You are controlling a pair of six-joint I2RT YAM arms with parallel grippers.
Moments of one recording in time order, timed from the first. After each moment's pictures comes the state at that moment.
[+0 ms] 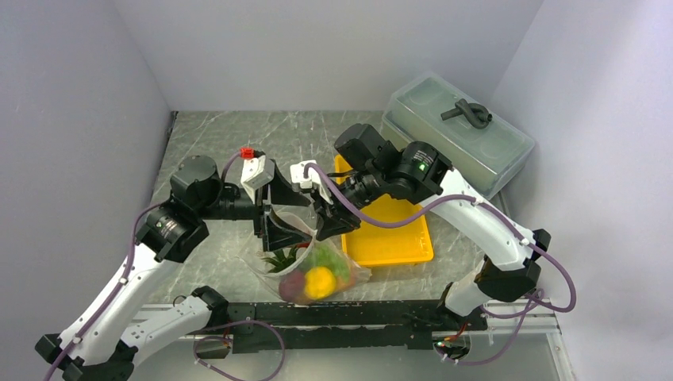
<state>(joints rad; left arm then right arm) -0.61 0.86 1.13 -0.40 0.90 -0.13 1.01 1.53 1.93 -1.23 -0.68 -0.41</state>
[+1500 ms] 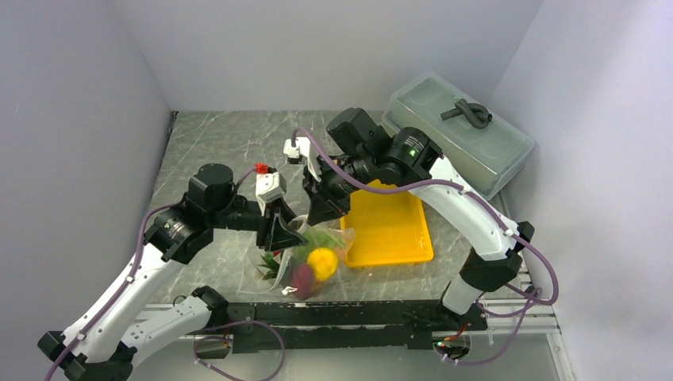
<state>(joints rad) -0.62 0.85 1.05 -0.57 0.87 -0.01 0.97 1.65 2.11 -1.27 -0.61 -0.19</state>
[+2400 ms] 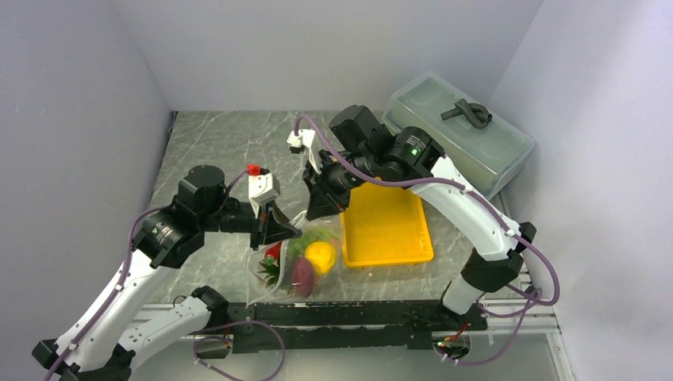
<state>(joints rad) -0.62 0.81 1.10 -0.66 0.81 0.03 0.96 1.65 2.11 -1.24 -0.56 -0.06</state>
